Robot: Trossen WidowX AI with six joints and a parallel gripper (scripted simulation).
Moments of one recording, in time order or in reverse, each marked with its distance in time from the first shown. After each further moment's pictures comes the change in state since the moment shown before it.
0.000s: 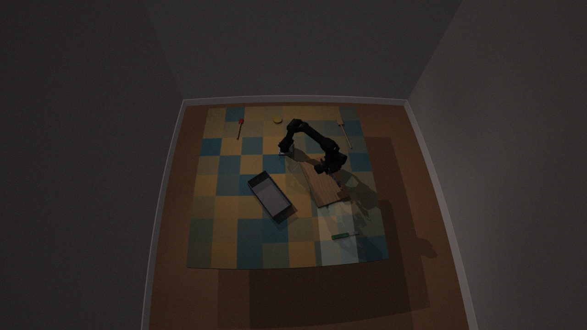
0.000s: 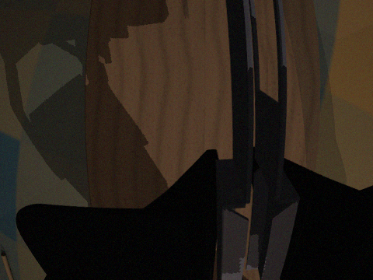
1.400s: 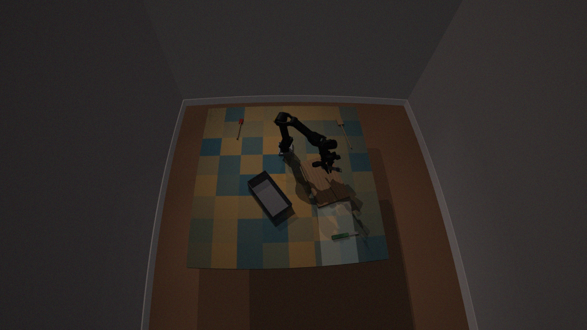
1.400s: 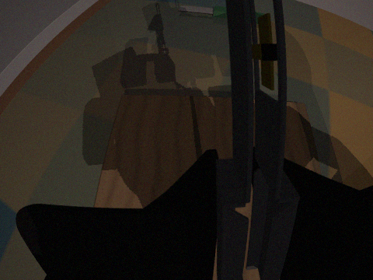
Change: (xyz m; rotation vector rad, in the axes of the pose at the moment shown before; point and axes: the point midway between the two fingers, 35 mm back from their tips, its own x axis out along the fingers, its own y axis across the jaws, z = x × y) arm 0.003 0.010 -0.017 -0.019 -0.683 -0.030
